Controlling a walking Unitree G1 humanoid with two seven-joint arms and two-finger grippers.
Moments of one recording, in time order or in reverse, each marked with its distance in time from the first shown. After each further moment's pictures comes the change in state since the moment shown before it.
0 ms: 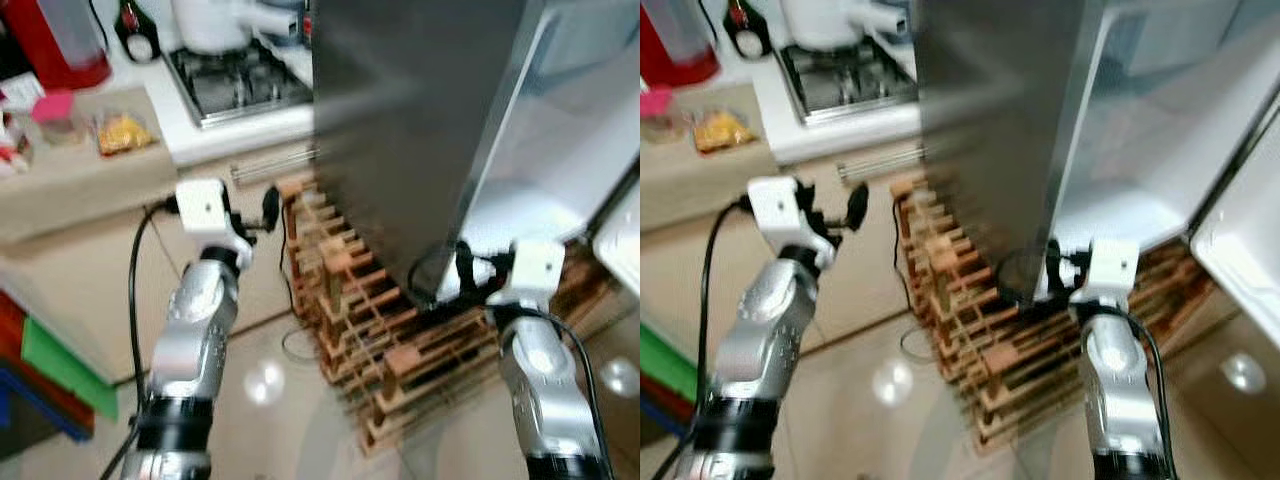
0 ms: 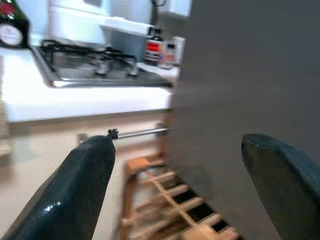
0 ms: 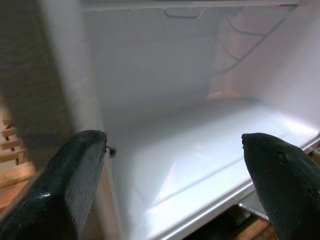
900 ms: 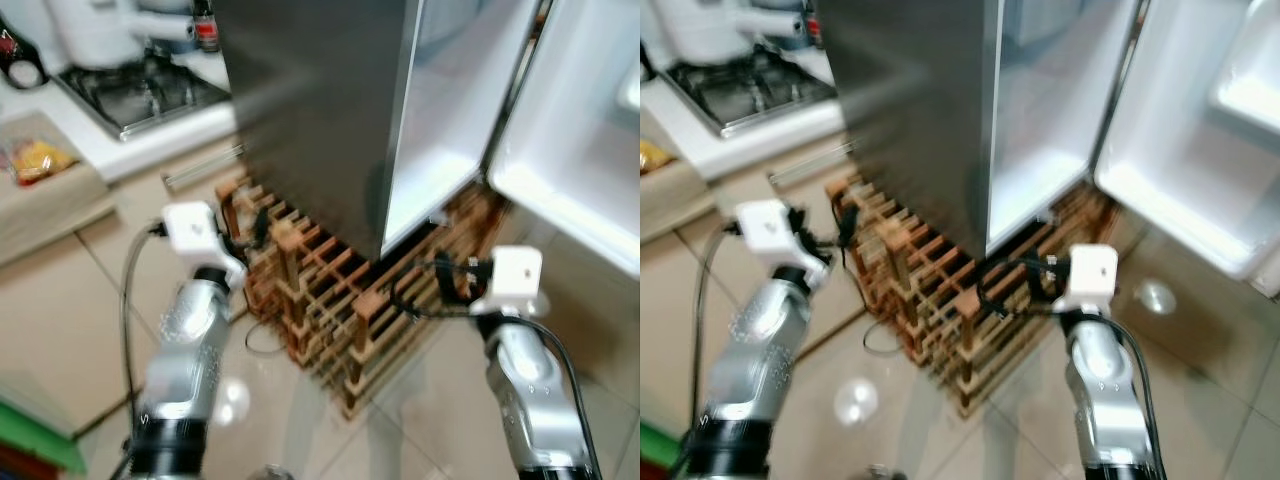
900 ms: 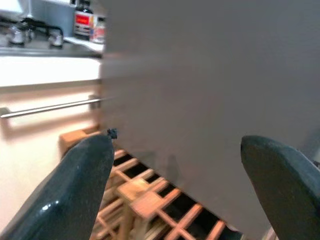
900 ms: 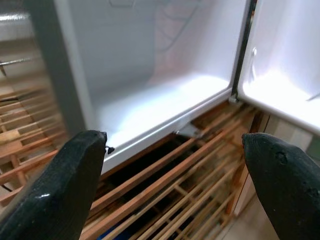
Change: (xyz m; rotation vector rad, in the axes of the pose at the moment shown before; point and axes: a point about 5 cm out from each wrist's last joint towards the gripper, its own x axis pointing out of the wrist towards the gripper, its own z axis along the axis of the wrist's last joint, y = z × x) left arm -0.016 0.009 -0.016 0.008 0.051 0.034; right arm -0.008 0.013 -0.006 0.002 0.024 0.074
